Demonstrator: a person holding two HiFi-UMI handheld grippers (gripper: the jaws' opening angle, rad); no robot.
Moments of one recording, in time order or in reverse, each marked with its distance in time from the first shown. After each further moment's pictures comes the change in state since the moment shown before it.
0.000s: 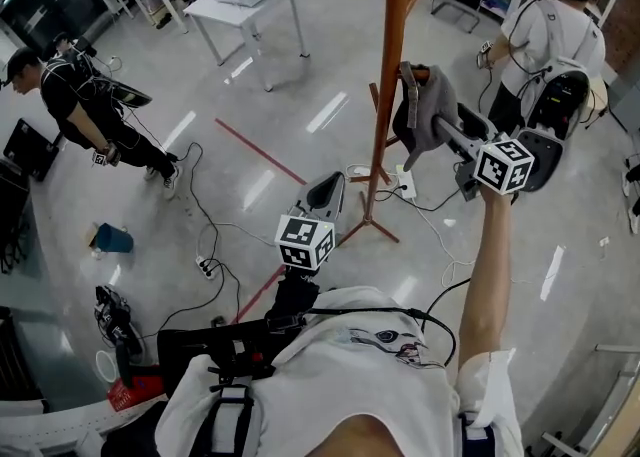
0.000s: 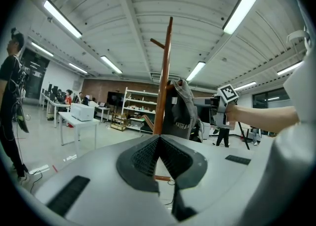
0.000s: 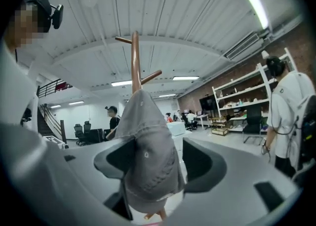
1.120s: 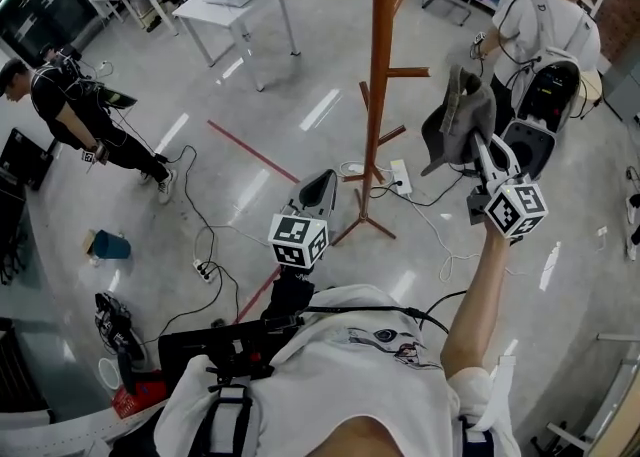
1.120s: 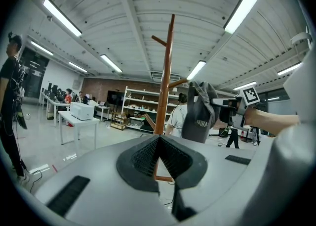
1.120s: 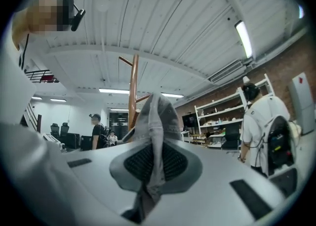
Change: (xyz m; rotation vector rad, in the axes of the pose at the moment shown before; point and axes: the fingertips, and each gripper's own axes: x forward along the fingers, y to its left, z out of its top) left arm 0.008 0.007 0.002 -0.002 0.008 -0.003; right arm -0.090 -0.003 0.015 -0.066 -0.185 -0.228
